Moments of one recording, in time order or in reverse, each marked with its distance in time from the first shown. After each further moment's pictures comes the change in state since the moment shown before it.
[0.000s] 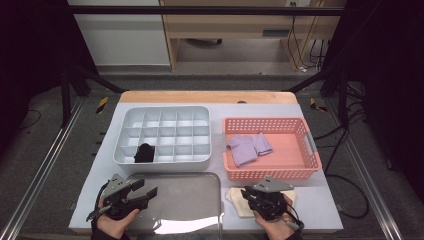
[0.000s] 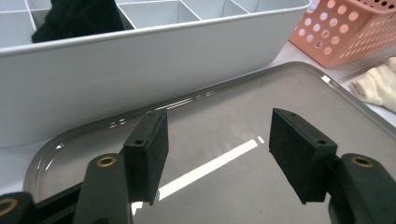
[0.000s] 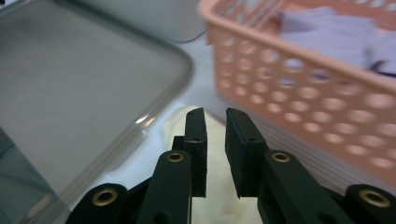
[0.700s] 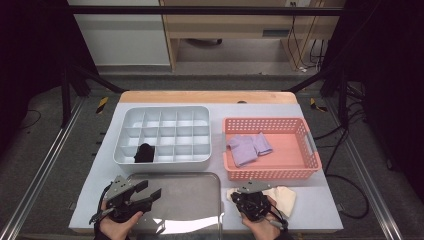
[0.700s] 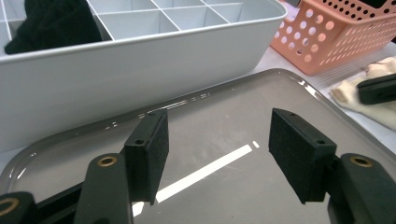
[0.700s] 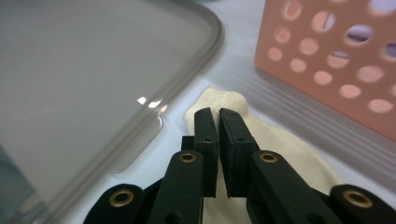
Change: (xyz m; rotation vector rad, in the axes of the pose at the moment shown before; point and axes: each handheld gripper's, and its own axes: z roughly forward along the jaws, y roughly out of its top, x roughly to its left) left arm -0.015 0.002 -0.001 -0.008 -0.017 -0.002; right arm 0.017 -0.008 0.039 0.105 0.015 -0.015
